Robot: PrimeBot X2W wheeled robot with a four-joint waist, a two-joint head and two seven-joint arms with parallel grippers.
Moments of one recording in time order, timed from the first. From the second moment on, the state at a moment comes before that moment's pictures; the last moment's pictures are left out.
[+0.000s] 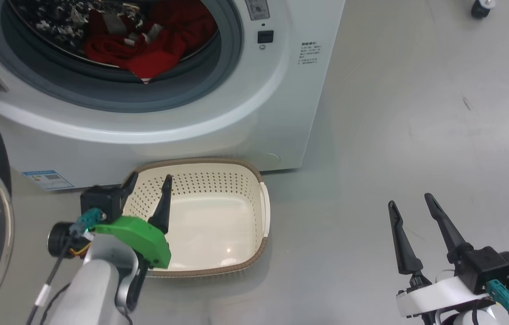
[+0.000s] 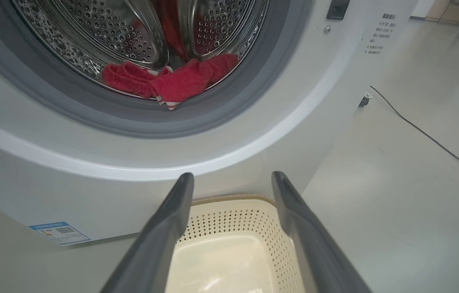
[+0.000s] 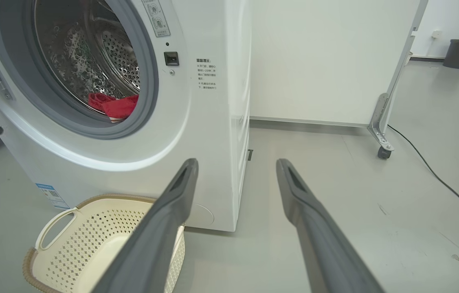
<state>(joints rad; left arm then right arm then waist) -0.27 0.04 -0.26 0.35 -0.37 -0.03 -0.03 0.11 -0.05 0.11 -0.01 0.15 0.08 -0.26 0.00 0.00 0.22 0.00</state>
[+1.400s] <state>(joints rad) -1.06 0.37 -0.14 0.57 -0.39 -0.09 0.47 -0.12 -0.04 0.19 -0.01 0.27 0.09 -0.26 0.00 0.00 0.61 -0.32</state>
